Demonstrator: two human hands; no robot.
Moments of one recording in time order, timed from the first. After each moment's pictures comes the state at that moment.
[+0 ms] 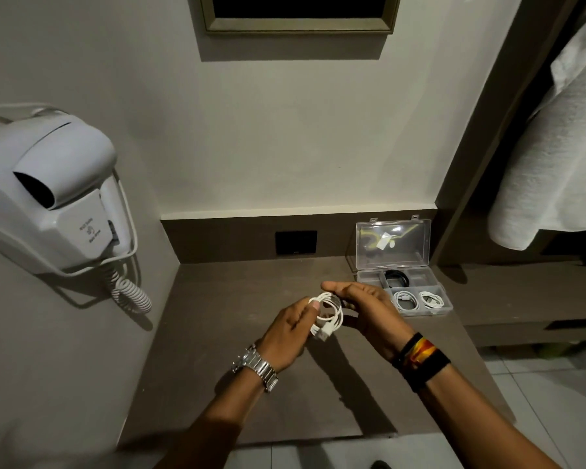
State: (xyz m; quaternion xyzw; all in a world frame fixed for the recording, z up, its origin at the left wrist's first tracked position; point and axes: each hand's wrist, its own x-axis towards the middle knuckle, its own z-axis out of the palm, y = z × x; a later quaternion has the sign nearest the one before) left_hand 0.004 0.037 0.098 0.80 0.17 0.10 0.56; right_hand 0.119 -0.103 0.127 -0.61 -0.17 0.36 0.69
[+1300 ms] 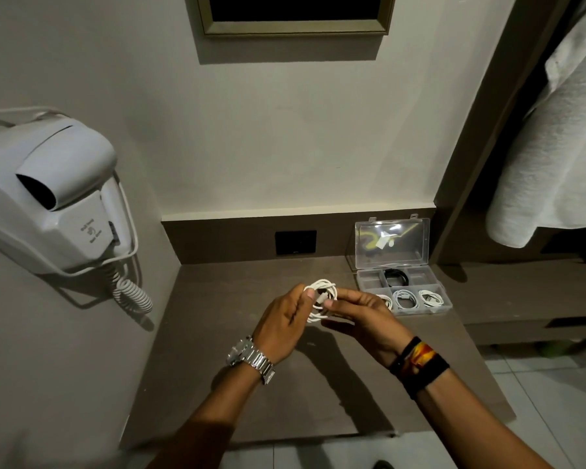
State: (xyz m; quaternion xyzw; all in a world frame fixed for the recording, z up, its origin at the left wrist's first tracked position) left_hand 0.005 0.046 0.108 0.88 0.14 0.18 0.42; right_hand 0.111 -0.109 0.119 -0.56 -0.18 0.43 0.68
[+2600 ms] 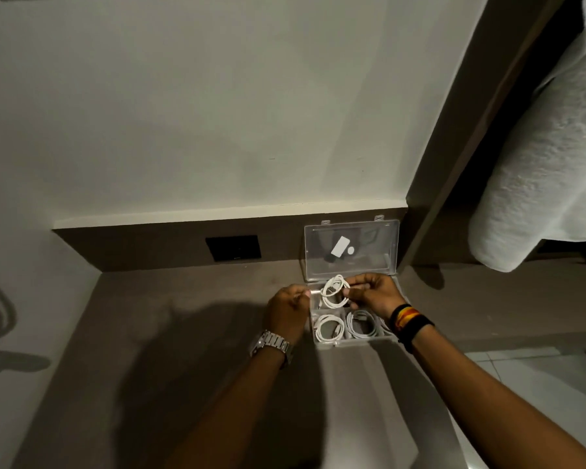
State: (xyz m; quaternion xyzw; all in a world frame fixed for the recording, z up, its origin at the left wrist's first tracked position) left_hand 0.232 -0.002 0.006 0.79 0.34 0.11 0.49; right_hand 0.373 -0.152 0.026 -0.73 -0.06 0.36 0.57
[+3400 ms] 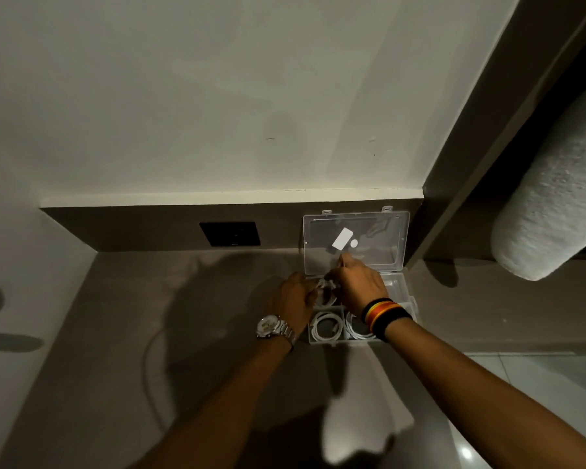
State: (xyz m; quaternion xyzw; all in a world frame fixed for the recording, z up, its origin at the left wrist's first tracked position) left_hand 0.269 0.005 -0.045 0.92 0.25 0.09 0.28; right_hand 0.388 -0.110 -0.007 -0.90 -0.43 0.09 0.09
